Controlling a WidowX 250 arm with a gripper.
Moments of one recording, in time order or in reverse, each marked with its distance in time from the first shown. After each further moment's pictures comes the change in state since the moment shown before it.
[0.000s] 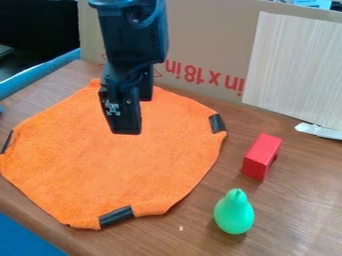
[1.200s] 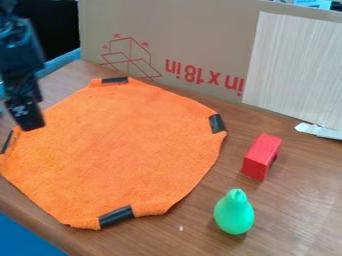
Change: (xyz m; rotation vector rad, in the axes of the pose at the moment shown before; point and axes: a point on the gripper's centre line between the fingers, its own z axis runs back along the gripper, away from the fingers) arm -0.159 0.051 -0.037 0.084 0.000 0.478
